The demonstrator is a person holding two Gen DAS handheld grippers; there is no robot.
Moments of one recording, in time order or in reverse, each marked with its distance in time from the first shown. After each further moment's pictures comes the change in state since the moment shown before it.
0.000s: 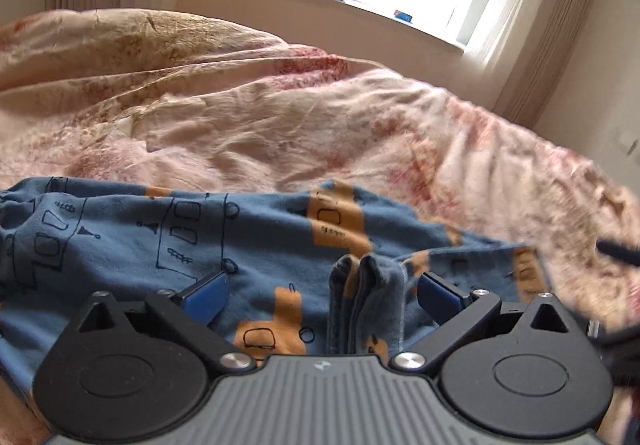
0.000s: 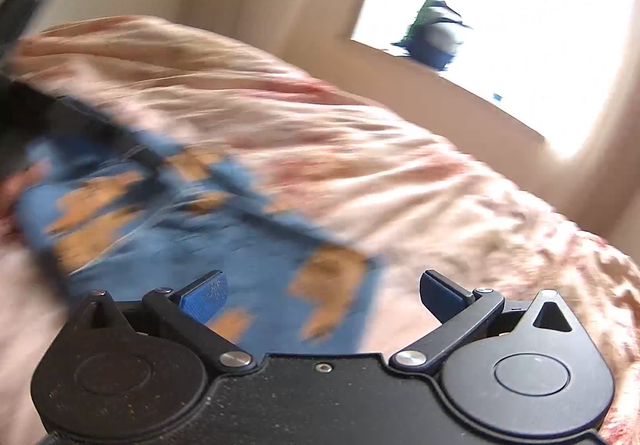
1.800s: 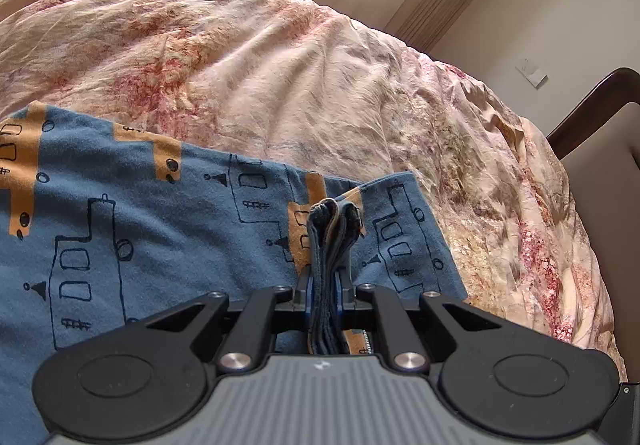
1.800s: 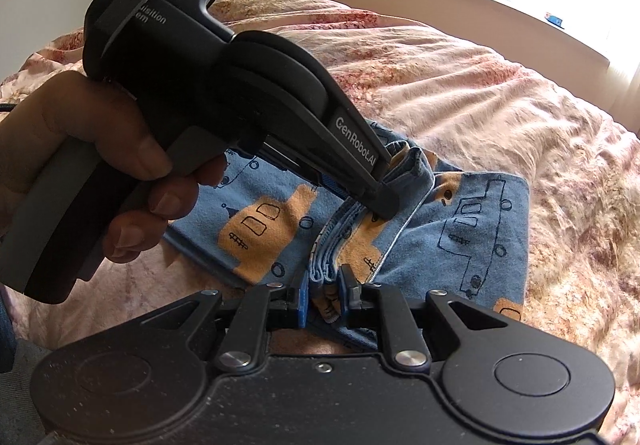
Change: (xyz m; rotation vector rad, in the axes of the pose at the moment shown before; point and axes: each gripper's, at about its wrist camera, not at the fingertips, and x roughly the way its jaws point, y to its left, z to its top) left arm 0.043 -0.139 -0.005 0.041 0.255 -0.377; right arm -0.037 -0.017 -0.042 0.041 0.229 0.293
